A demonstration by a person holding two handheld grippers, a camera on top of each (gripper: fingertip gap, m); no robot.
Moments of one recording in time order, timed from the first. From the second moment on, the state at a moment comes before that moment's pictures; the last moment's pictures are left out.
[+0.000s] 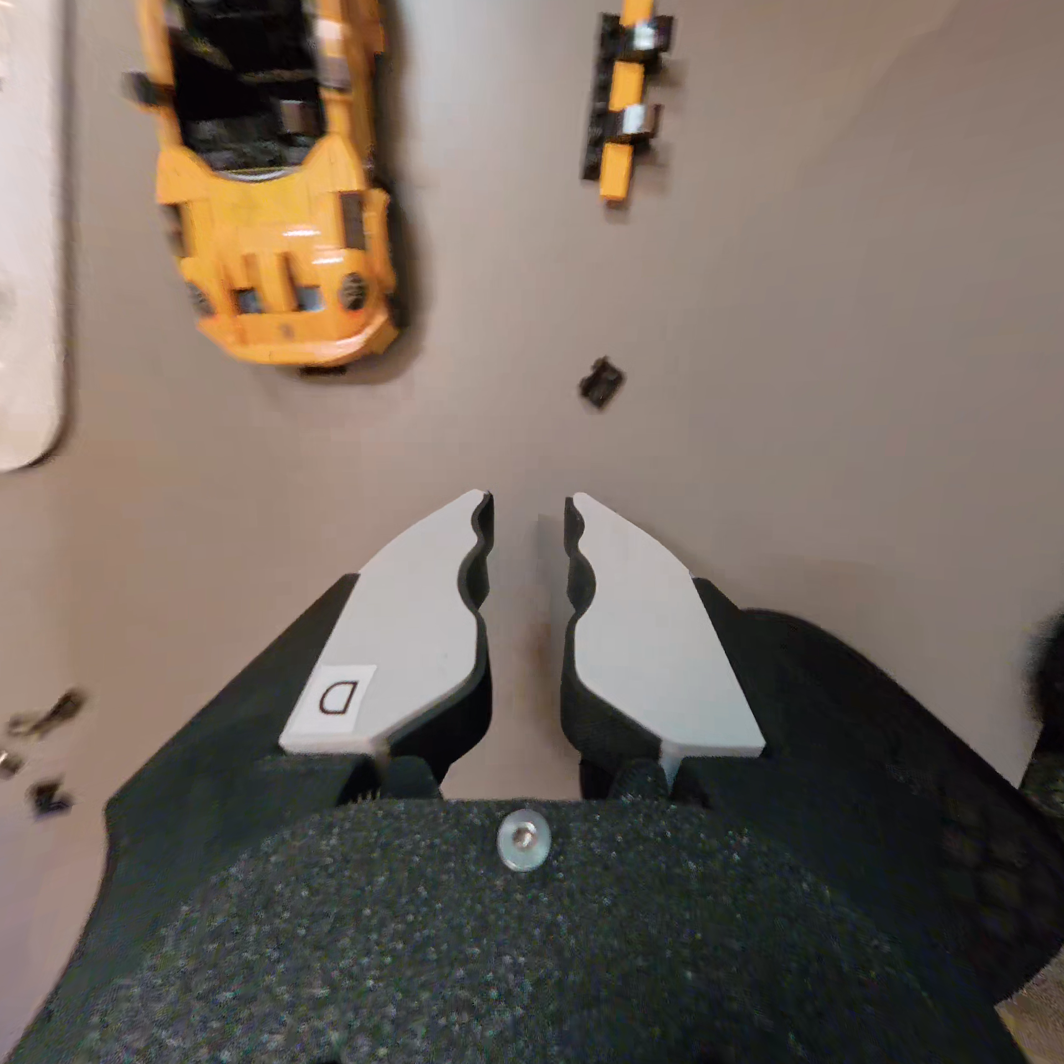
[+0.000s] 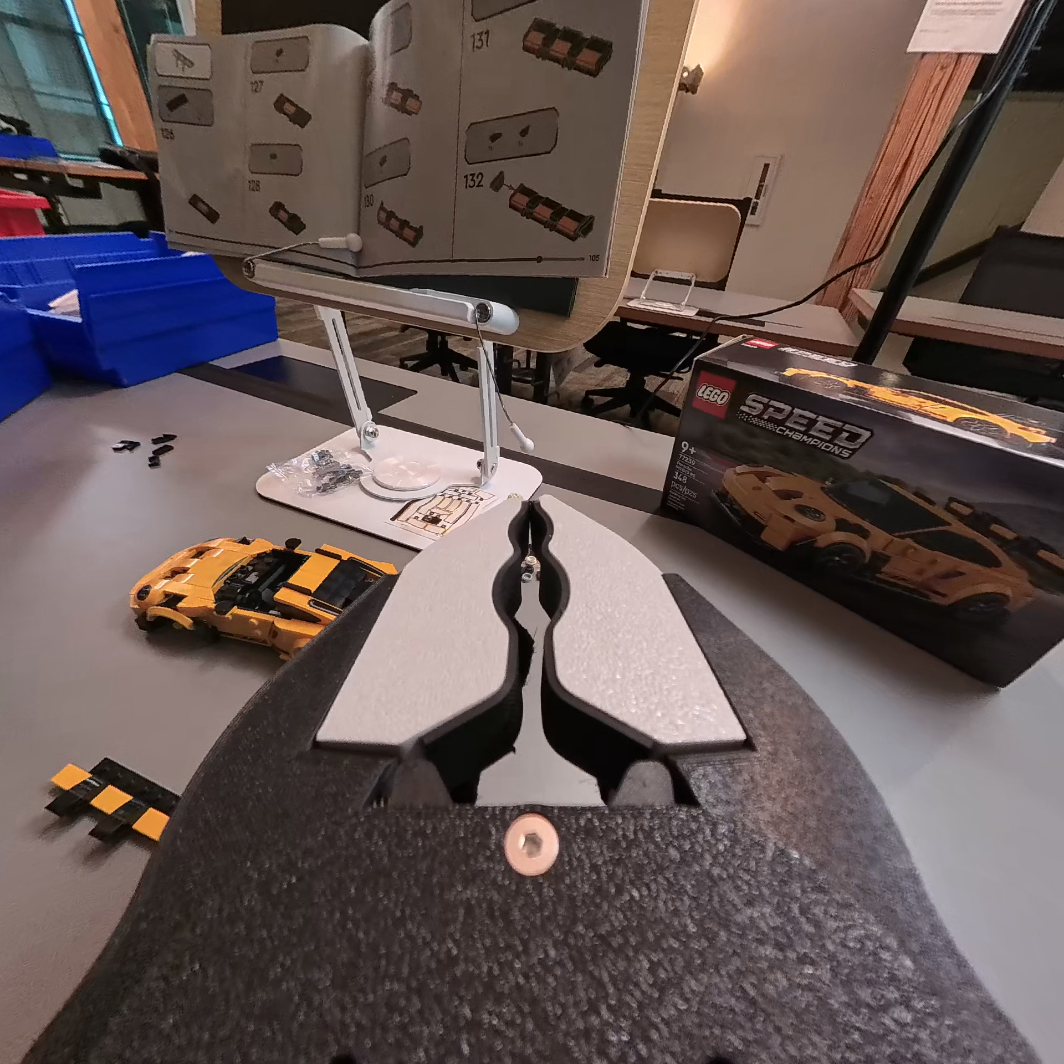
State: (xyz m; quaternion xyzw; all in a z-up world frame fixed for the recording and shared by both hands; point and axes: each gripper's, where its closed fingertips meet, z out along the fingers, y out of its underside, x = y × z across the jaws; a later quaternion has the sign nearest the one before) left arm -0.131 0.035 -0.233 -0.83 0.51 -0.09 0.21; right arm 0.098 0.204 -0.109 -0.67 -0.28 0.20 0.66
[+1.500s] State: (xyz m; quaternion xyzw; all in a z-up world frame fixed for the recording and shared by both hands) left arm -0.529 0.039 -0.259 -0.99 0.17 0.02 0.04; right arm 0.112 0.211 -0.104 -0.68 -0.25 0.19 0.67
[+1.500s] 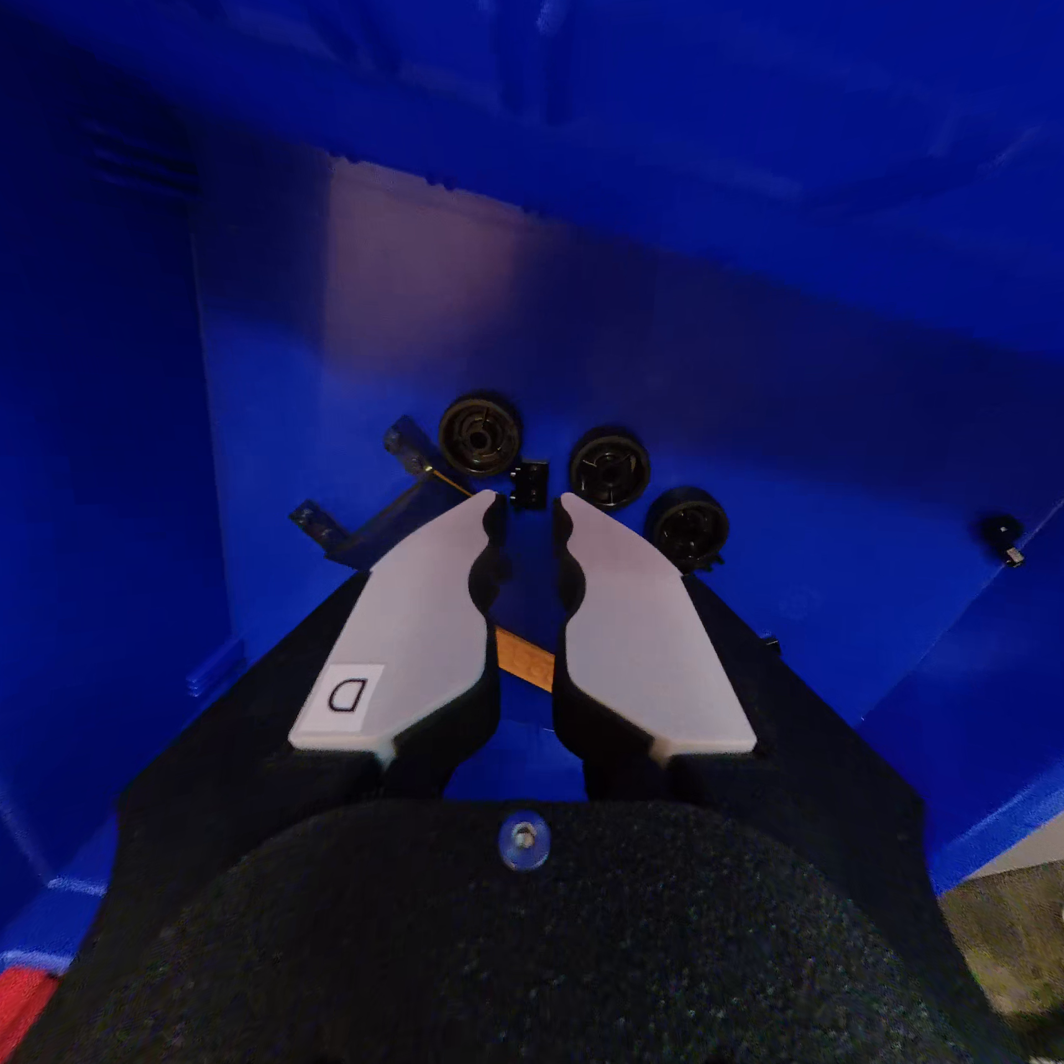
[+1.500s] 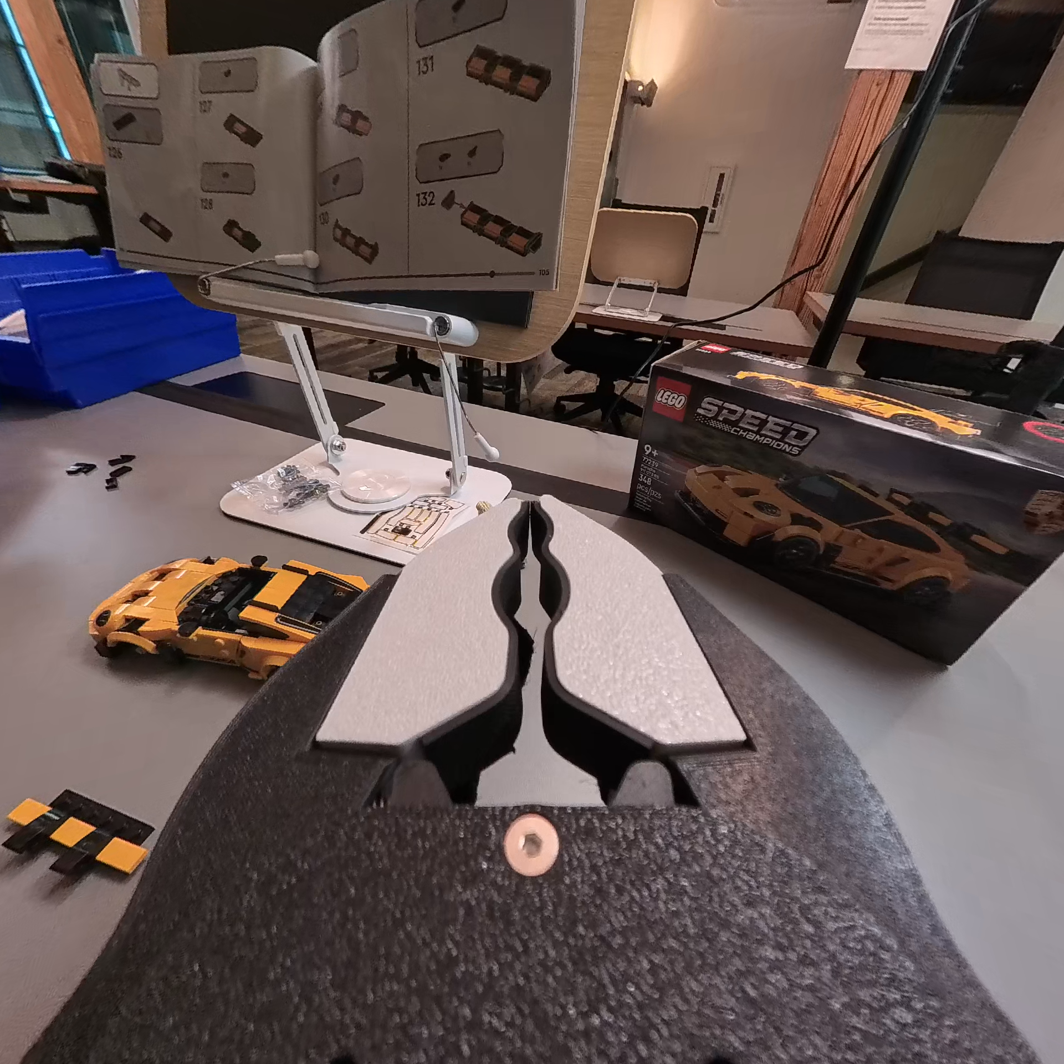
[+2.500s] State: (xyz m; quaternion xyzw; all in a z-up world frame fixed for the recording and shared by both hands) left arm -0.053 0.067 -0.208 -0.81 0.51 -0.13 0.25; right arm 0.096 0.174 -0.090 -0.65 -0.29 0.22 0.67
